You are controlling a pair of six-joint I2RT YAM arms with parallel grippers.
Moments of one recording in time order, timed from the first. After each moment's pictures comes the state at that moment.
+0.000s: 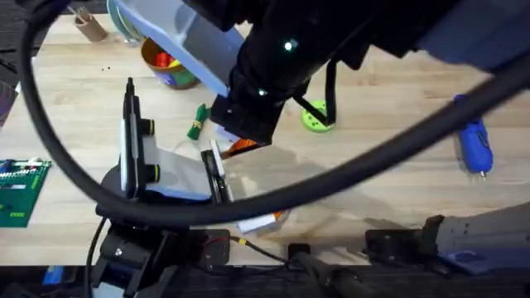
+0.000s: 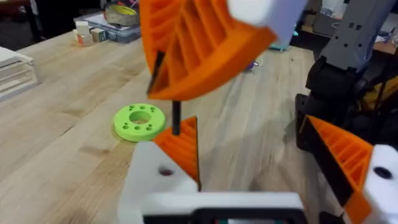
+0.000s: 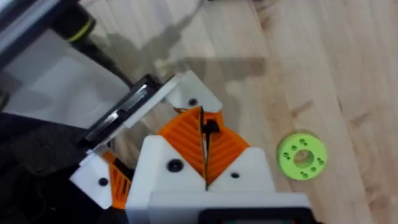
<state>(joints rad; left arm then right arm) -0.24 0.01 0.01 -0.09 1.00 -0.06 1.05 1.71 1.87 -1.29 -0.03 -0.14</state>
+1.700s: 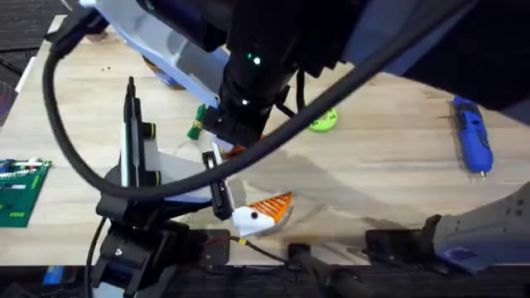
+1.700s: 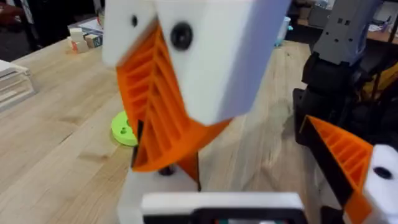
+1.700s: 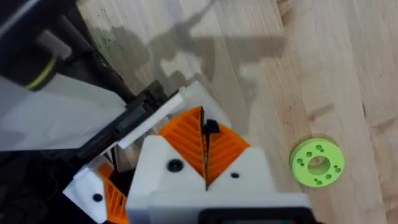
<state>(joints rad) -0.24 0.01 0.01 -0.09 1.03 -0.01 1.05 1.80 1.87 -1.29 -0.07 -0.14</state>
